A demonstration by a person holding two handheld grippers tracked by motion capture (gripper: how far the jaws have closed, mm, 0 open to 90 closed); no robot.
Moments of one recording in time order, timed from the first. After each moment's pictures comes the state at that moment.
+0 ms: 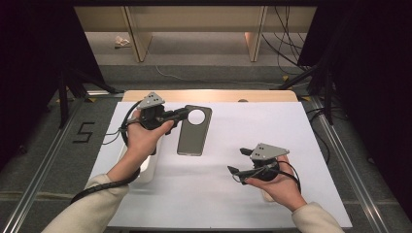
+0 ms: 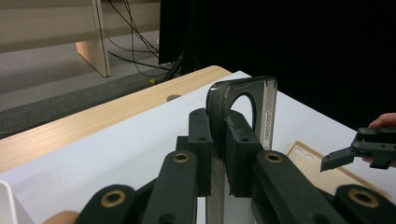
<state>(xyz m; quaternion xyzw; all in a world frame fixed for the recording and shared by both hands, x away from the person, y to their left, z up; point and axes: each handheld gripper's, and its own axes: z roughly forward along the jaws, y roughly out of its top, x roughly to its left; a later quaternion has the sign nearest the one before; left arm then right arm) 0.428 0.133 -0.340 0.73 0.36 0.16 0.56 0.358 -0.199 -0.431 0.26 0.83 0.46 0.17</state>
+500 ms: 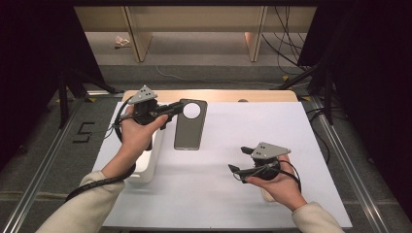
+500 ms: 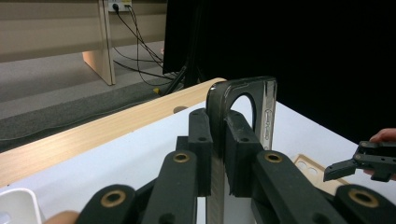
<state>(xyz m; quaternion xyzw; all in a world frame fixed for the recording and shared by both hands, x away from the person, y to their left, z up) 0.431 0.146 -0.329 0.72 0.36 0.17 0.57 0.360 -0.201 -0.430 0.26 0.83 0.46 0.18</state>
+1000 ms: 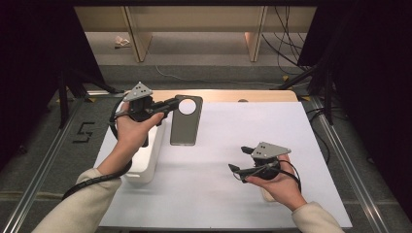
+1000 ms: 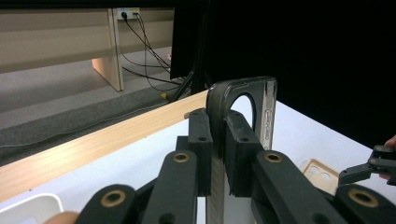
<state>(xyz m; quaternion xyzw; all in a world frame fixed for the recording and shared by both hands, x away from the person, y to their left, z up) 0.437 0.157 -0.325 0.71 0.36 0.19 0.57 0.360 -0.201 -0.430 0.27 0.83 0.47 0.18</state>
